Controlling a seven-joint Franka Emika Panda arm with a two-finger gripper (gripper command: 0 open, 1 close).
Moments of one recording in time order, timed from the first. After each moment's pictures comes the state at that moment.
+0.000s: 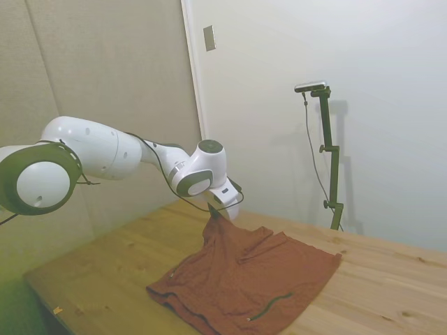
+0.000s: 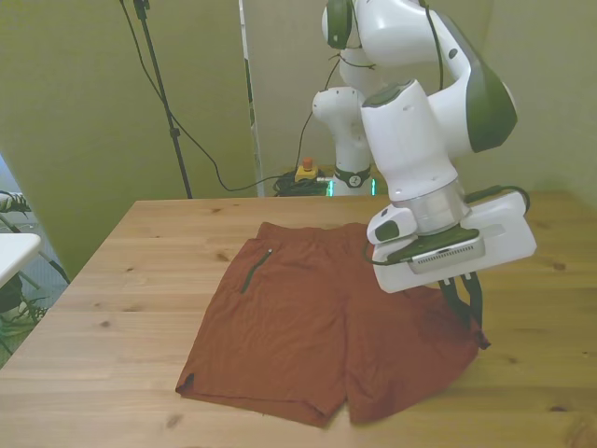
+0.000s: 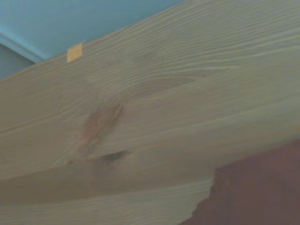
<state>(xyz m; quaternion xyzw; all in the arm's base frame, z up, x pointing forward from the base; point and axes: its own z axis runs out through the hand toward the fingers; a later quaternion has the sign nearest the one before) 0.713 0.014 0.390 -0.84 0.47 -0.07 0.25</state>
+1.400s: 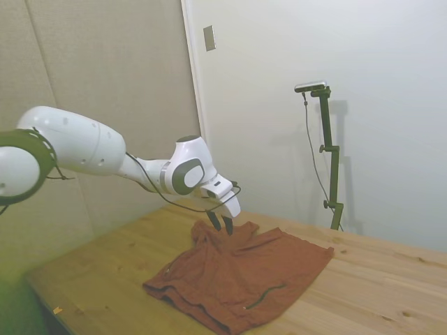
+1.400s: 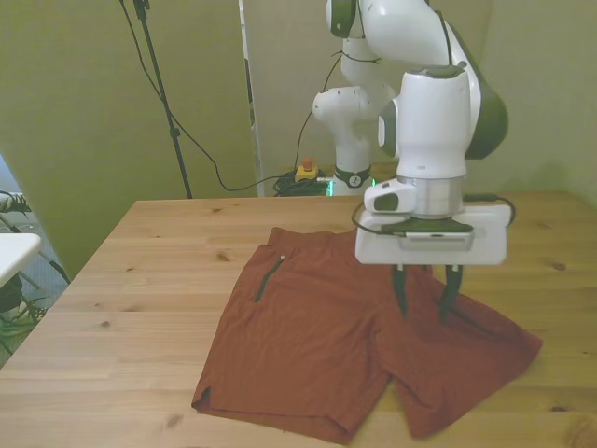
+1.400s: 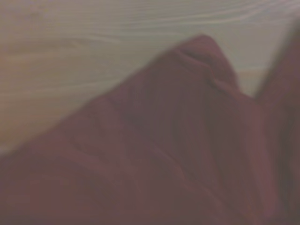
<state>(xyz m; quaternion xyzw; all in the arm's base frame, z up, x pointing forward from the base) 0.644 -0.018 0.412 -0.88 0.46 -0.14 0.01</state>
